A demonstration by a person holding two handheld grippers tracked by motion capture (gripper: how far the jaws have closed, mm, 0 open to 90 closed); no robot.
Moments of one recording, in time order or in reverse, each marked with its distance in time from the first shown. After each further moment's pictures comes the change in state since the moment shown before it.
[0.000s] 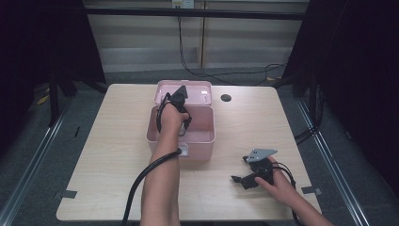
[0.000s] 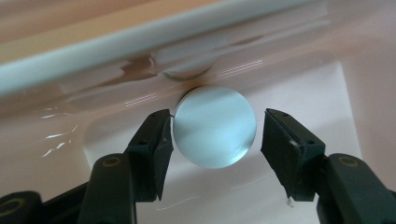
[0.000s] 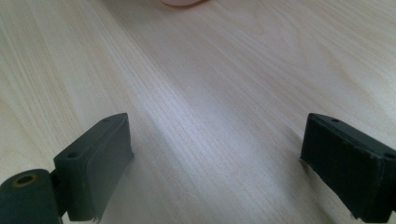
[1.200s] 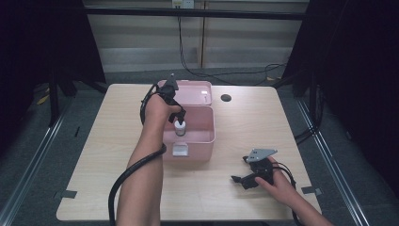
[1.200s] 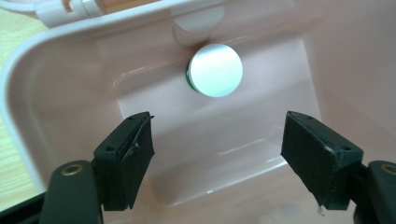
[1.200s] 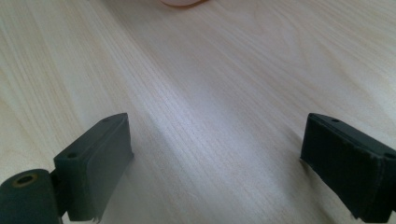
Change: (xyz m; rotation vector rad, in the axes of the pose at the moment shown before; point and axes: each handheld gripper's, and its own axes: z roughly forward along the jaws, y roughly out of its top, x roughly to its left) left arm 0.015 -0.020 -0.068 0.004 -0.045 0.007; right arm 0.000 0.000 0.000 0.001 0.000 -0.003
